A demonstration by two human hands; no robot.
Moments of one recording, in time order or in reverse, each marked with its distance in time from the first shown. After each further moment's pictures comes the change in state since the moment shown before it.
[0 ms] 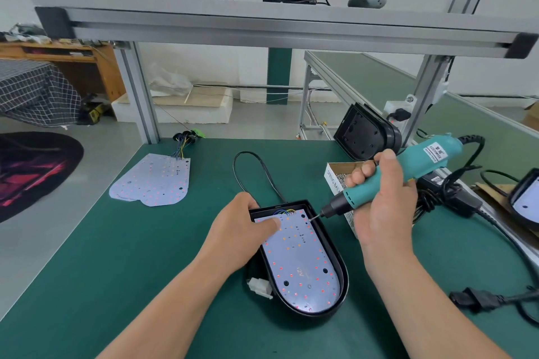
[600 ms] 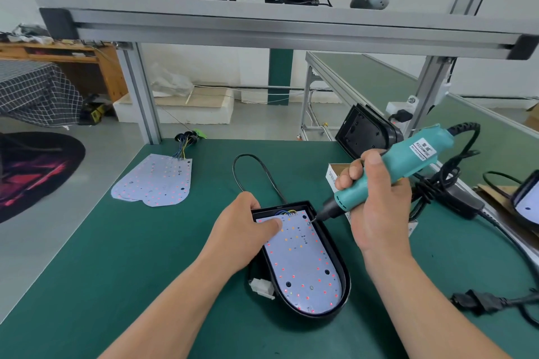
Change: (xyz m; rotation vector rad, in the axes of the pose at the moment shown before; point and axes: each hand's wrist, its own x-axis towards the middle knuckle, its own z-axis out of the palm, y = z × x) left_hand -0.001 0.001 0.000 -0.001 0.022 0.031; right_hand -0.009 0.001 0.006 -0.110 -0.195 -0.030
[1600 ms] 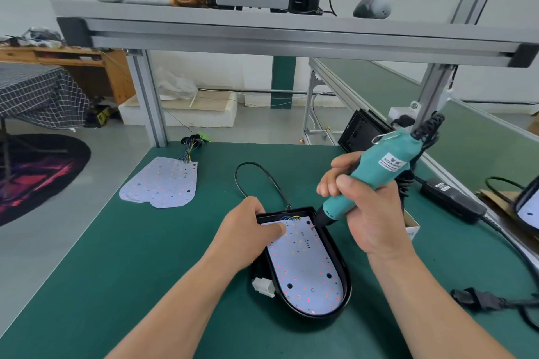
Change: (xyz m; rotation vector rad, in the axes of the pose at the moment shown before) left_hand 0.002 0.001 -0.002 0.006 -0.066 -0.021; right_hand -0.001 -0.003 0.004 -0.132 -0.355 -0.056
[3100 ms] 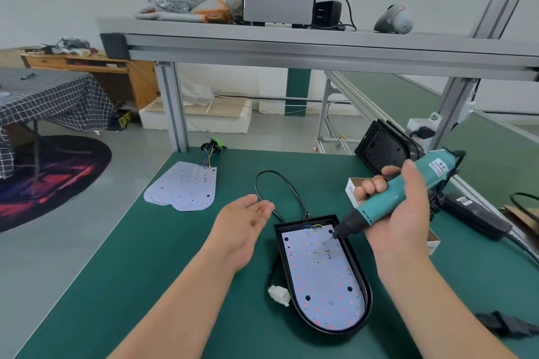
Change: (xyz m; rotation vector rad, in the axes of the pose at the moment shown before) left_hand 0.009 0.001 -0.027 -1.118 0.082 -0.370; right_hand 0.009 -0.002 0.005 0.449 0.499 0.251
